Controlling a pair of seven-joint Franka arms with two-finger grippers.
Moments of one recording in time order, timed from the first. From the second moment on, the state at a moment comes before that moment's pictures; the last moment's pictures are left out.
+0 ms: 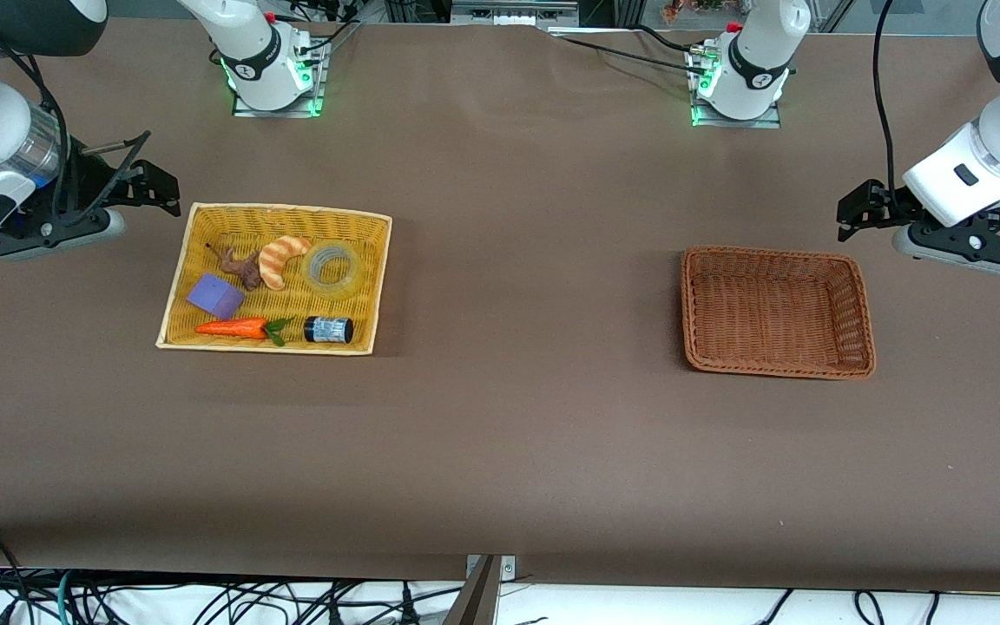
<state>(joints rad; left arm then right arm) 0.01 0.02 -0.09 -1.69 0.03 1.69 0.17 -0.01 0.03 0.14 -1.68 0.00 1.61 -0.14</state>
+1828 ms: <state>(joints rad) 0.01 0.02 -0.09 -1.69 0.03 1.69 0.17 0.00 0.28 0.28 -2.24 -0.01 2.42 0.05</state>
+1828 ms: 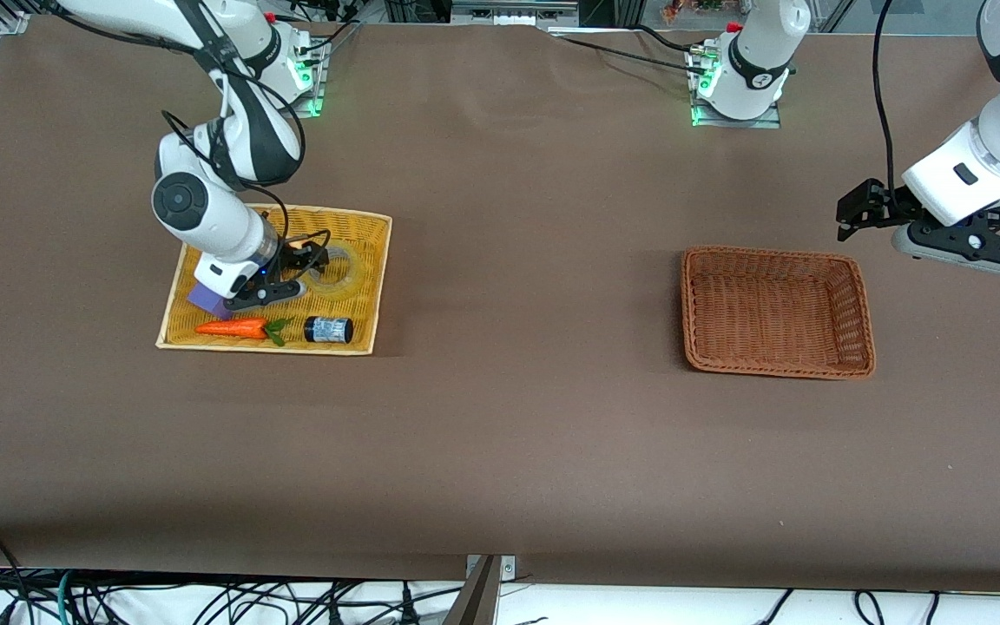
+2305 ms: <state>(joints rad) 0.01 0.02 -0.09 -1.69 0.03 1.69 0.17 0.00 0.33 0.28 -2.29 -0.01 2.51 0.06</state>
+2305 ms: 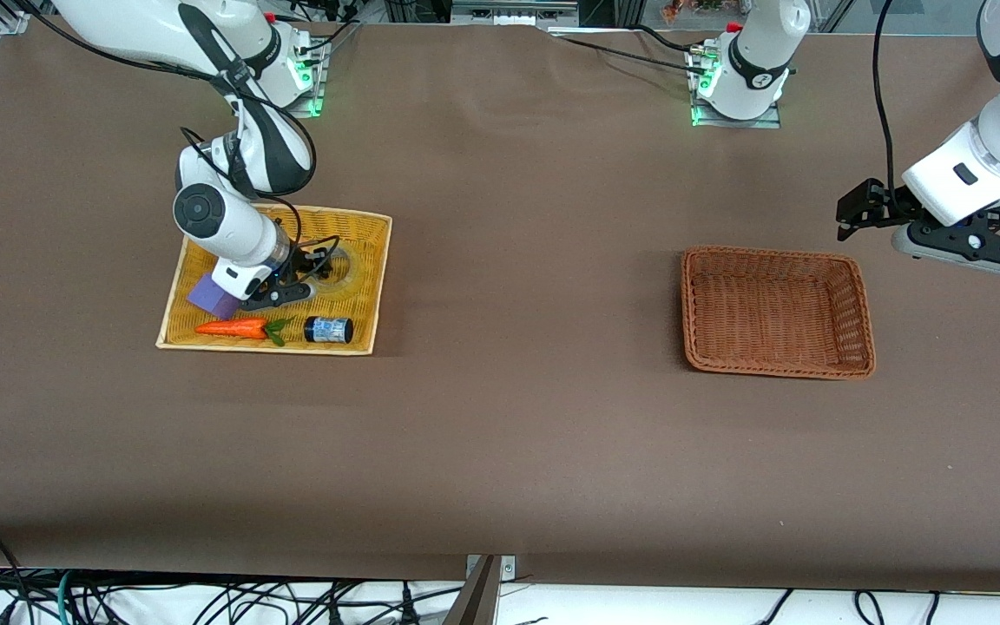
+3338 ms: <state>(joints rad) 0.00 0.02 -0.09 -1.69 0.03 1.68 0.17 0.25 0.33 0.39 -1.89 -0.01 2.13 0.43</state>
